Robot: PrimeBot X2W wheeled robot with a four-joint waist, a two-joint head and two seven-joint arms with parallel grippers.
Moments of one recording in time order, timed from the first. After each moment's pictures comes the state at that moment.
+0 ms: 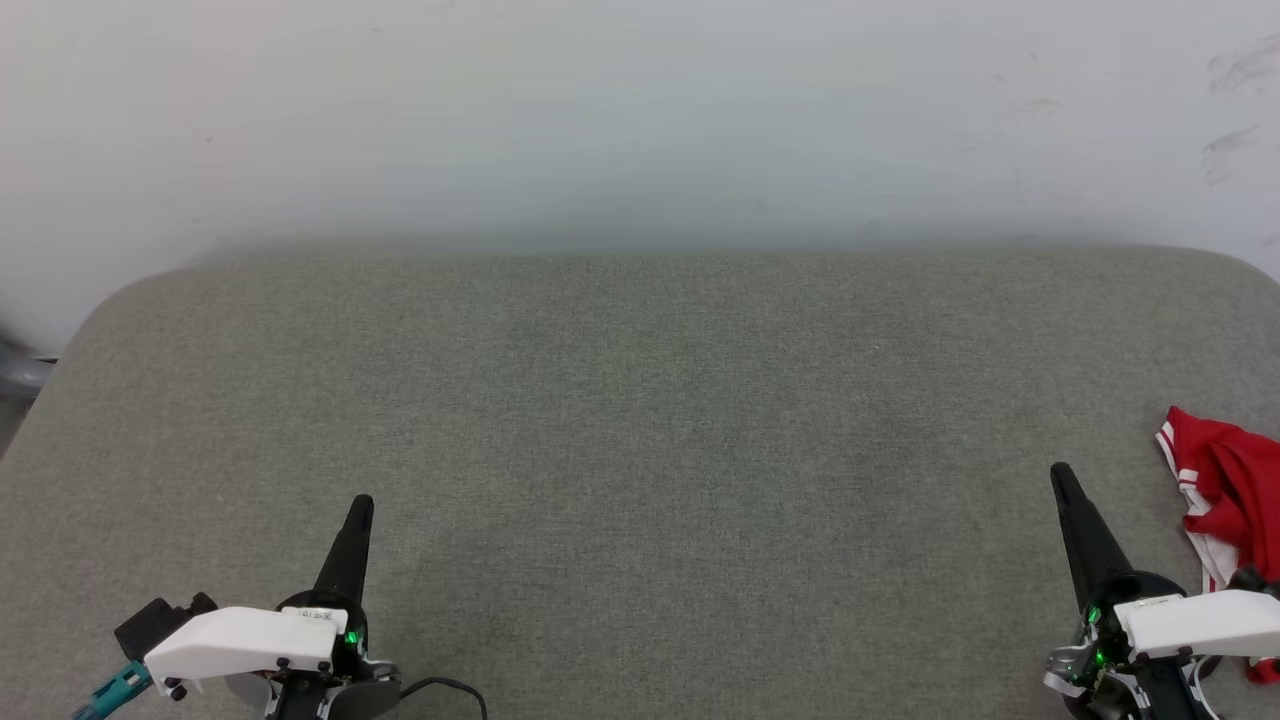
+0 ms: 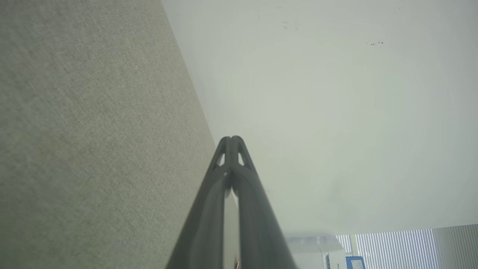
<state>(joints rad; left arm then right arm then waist) -0.07 0.07 0.07 0.23 -1.41 -0.10 0.06 -0.05 -0.07 -0.08 0.18 1.41 0.13 0.08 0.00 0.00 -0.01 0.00</state>
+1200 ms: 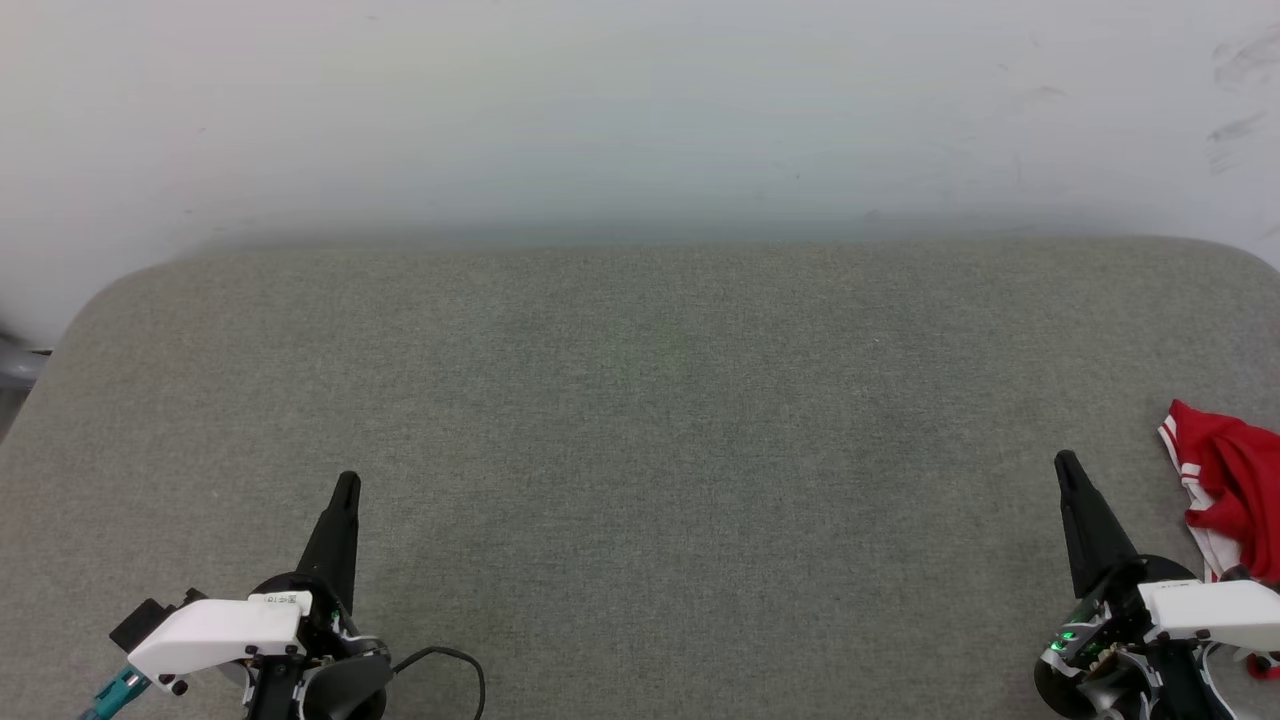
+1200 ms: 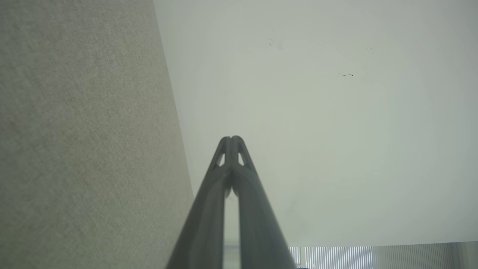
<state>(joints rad) -0.10 0.05 0.11 0.25 -1.61 -0.13 0.11 -0.10 -0.07 -0.09 0.25 1.63 0.13 0.09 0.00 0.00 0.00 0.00</state>
